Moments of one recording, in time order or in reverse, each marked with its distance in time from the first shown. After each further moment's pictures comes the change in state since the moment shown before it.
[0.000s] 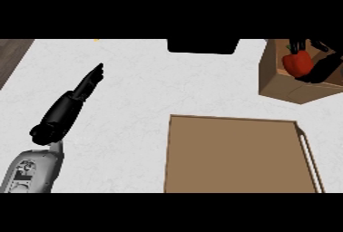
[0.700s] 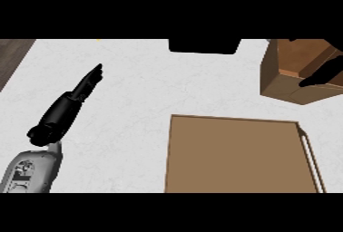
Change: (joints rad) left arm 0.004 0.004 0.007 0.001 0.001 -0.013 -0.012; right arm -0.122 -0.012 -0.083 0.347 -0.076 0.039 -0.330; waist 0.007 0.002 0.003
